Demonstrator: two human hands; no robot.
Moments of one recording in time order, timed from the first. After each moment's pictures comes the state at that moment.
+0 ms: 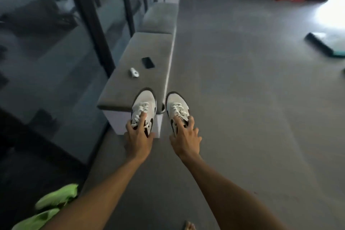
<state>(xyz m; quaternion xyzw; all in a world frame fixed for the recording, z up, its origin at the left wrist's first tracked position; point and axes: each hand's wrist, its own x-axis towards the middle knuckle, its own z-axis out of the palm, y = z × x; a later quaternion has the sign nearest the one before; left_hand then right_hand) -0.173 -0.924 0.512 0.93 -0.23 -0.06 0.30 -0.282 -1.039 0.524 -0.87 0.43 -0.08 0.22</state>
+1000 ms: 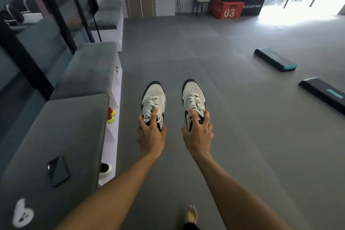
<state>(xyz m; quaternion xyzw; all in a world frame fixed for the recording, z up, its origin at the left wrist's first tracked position) 0.090 -1.759 0.548 0.87 -0.37 -0.04 0.32 -0.046 -1.823 0.564 -0.76 0.57 -0.26 0.18</state>
